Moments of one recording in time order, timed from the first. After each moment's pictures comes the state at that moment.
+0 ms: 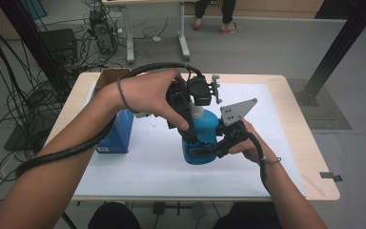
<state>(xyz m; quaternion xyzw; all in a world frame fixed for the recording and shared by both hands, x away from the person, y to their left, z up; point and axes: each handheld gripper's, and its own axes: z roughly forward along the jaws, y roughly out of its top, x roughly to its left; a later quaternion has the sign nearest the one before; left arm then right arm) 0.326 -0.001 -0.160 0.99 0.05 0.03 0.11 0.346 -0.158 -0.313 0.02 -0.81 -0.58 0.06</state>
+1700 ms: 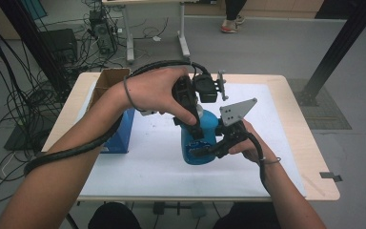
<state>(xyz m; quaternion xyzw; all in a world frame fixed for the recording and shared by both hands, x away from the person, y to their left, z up) 0.330 -0.010 -0.155 0.99 0.04 0.01 0.12 0.344 -0.156 -0.311 0.02 -0.81 -0.58 0.05</state>
